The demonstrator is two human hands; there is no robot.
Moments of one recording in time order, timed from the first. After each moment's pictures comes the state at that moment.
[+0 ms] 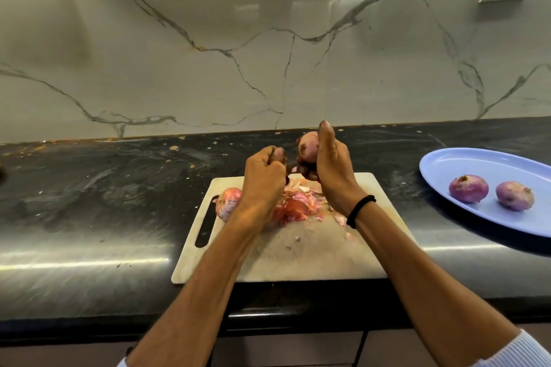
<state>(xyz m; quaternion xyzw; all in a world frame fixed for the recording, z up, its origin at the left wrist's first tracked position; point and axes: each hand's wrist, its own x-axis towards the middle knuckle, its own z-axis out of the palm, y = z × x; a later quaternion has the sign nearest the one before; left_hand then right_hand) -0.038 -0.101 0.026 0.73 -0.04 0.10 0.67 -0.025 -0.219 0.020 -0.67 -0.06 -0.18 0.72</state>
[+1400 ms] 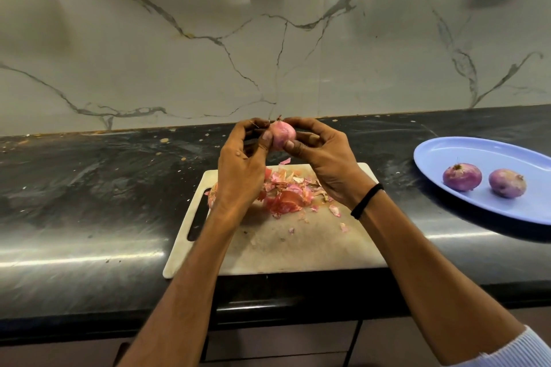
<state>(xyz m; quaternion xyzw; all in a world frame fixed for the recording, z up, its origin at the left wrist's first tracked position) -0.033 -0.075 0.019 0.74 -0.16 0.25 0.60 -0.027 -0.233 0.020 -0.64 -0.17 -0.11 0.74</state>
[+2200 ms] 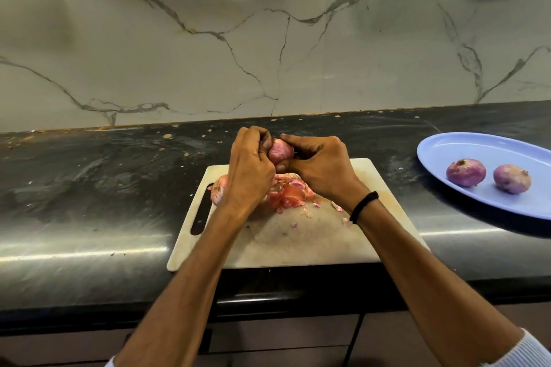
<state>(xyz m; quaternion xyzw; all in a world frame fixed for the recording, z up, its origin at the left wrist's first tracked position) -0.028 -0.077 0.010 0.84 -0.16 0.28 0.44 -0.037 -0.224 0.005 -0.80 -0.16 -0.22 0.53</state>
